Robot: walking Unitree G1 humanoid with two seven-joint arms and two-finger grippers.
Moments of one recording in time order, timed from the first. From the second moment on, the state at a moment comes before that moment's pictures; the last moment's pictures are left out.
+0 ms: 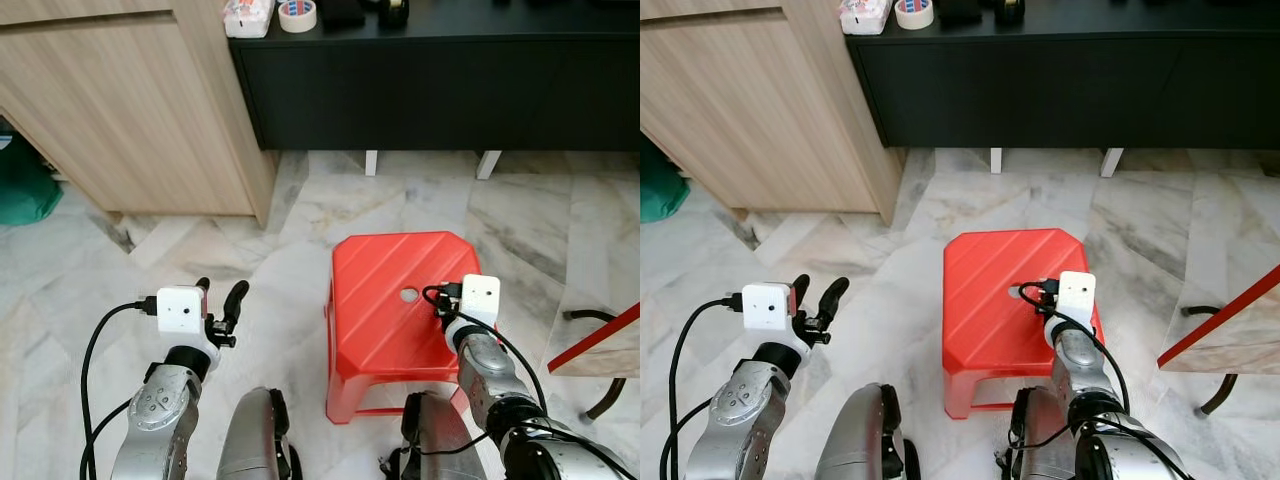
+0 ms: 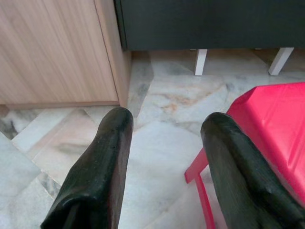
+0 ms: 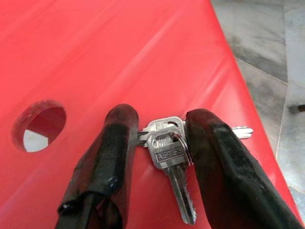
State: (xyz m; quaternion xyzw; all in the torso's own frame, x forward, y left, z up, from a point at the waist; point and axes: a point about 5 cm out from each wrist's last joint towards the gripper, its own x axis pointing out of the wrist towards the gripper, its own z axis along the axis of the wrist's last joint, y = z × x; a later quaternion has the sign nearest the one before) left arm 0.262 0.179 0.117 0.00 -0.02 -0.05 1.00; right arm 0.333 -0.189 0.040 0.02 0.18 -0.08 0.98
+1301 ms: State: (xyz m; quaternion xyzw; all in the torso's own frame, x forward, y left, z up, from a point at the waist) left arm 0.265 0.179 0.115 0.01 -0.01 -0.05 1.00; right arm 0.312 -0.185 0.029 0.02 0.13 -0.09 0.99
